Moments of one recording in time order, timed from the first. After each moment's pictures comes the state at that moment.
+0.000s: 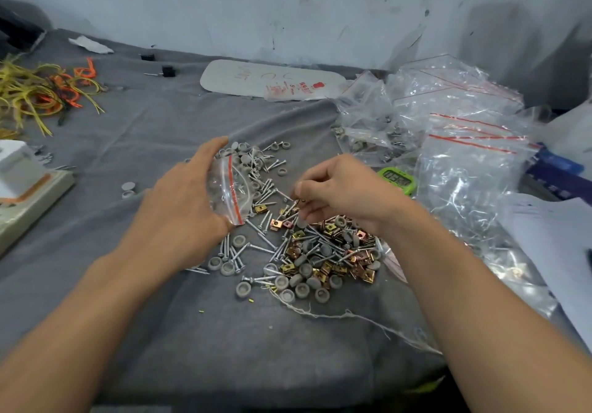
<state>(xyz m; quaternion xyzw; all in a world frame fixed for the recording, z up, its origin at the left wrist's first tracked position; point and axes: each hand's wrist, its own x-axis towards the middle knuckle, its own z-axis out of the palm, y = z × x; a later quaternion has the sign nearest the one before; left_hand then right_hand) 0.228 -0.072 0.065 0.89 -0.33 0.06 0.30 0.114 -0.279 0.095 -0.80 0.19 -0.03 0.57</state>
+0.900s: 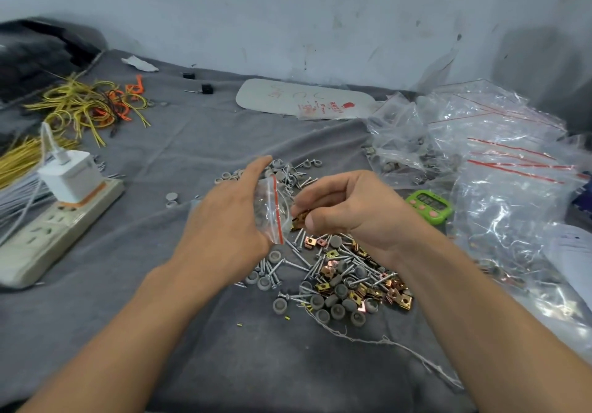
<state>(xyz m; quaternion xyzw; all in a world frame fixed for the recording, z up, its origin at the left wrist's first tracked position) 0.222 -0.071 0.068 0.89 -0.35 0.09 0.28 0.120 -0.242 0.104 -0.71 0.06 -0.06 0.70</state>
